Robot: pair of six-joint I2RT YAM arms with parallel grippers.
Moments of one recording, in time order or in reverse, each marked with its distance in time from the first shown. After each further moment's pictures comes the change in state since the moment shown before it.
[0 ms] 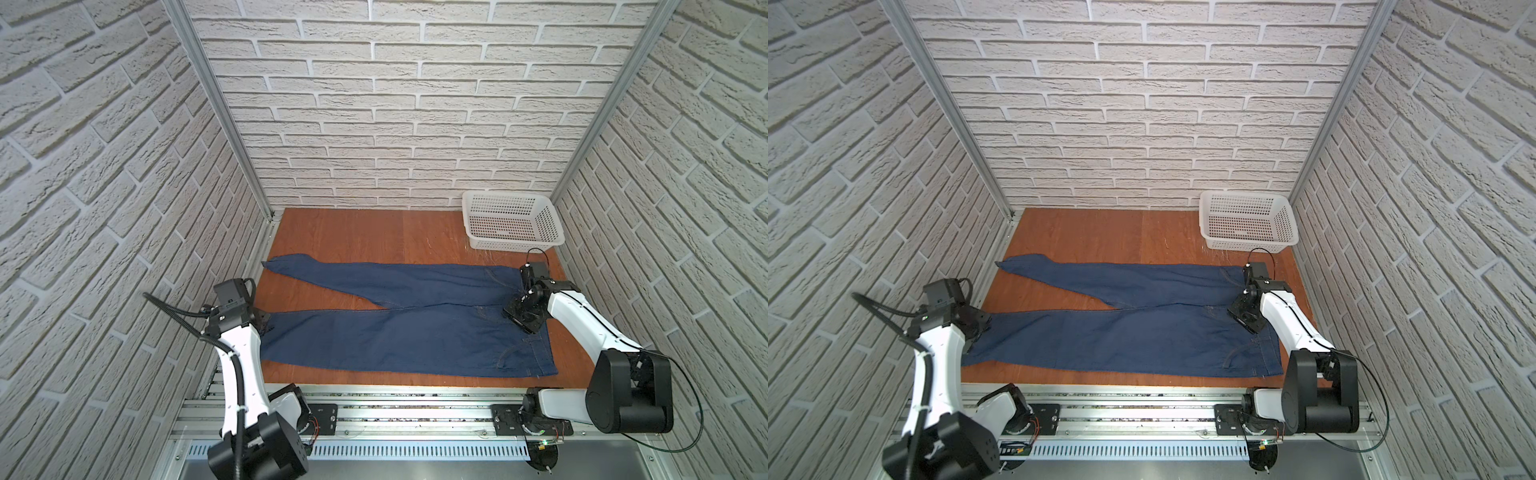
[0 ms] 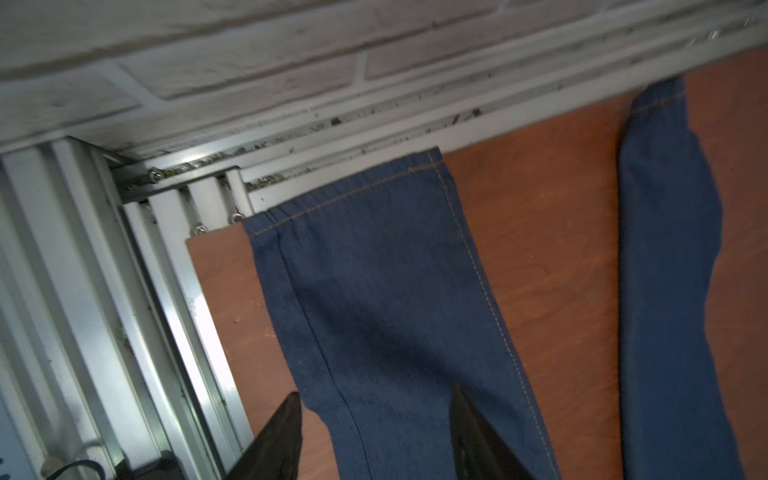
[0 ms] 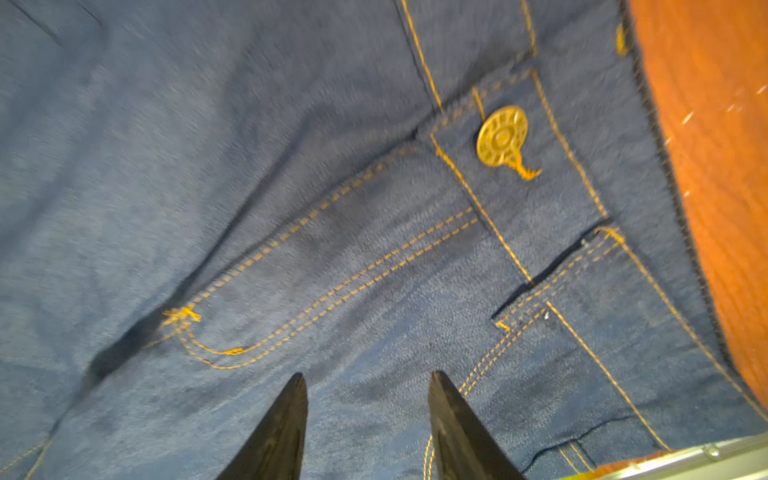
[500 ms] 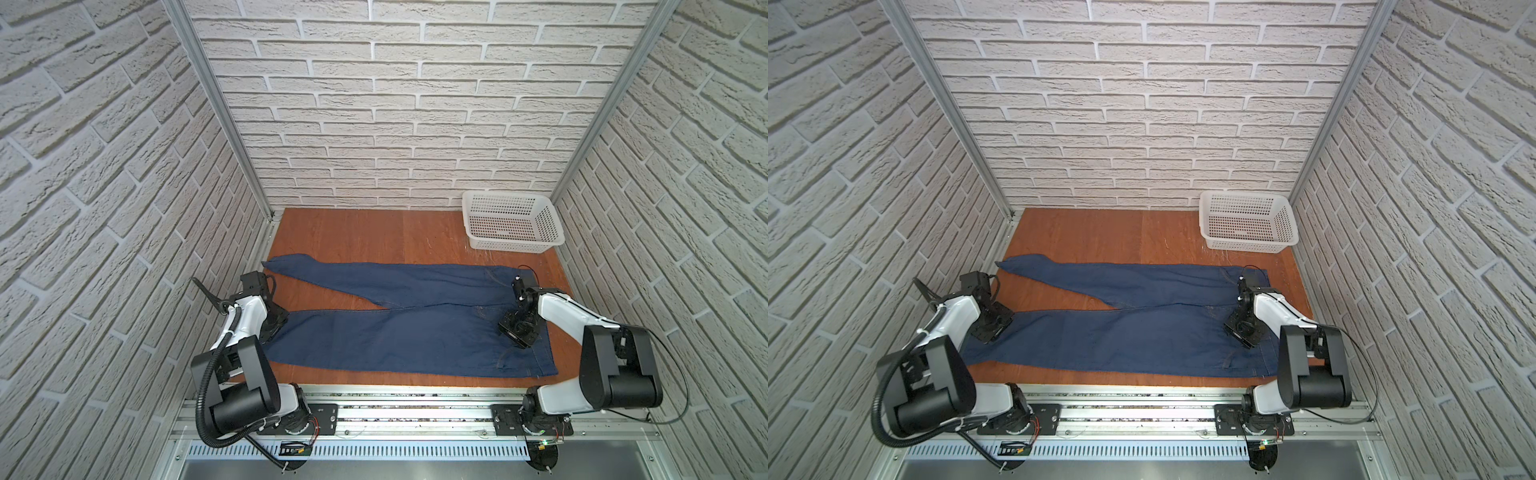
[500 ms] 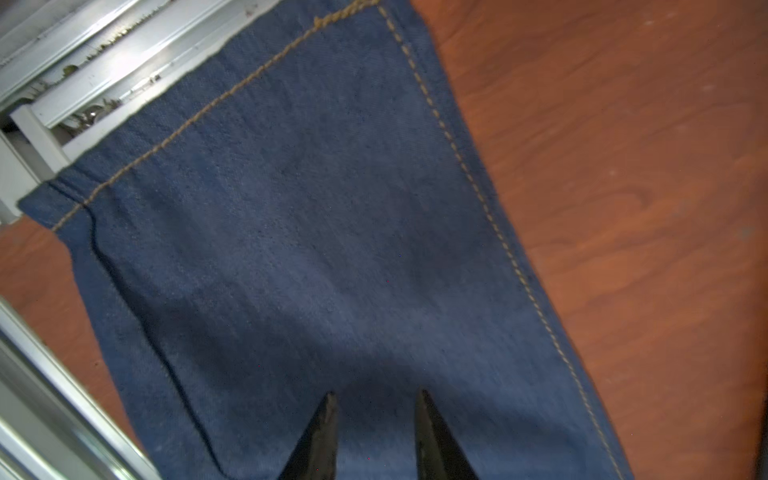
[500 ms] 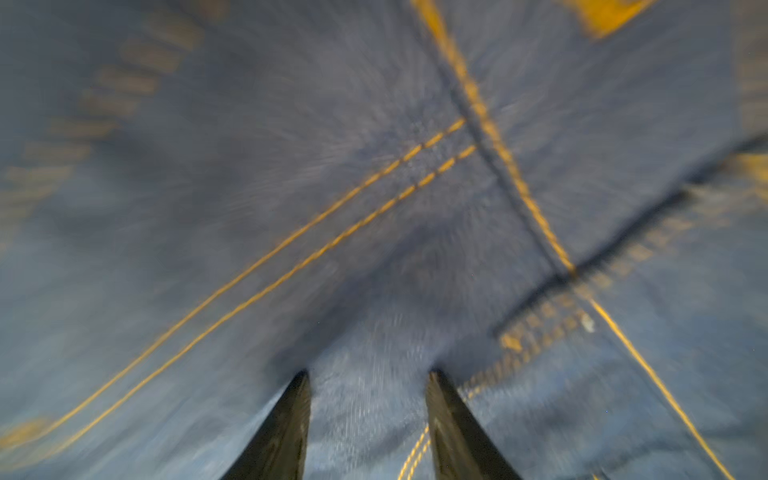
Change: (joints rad) left arm -0.072 0.345 -0.032 0.157 0.029 0.019; right arm 0.000 0.145 -0.088 0.046 -0.027 0.011
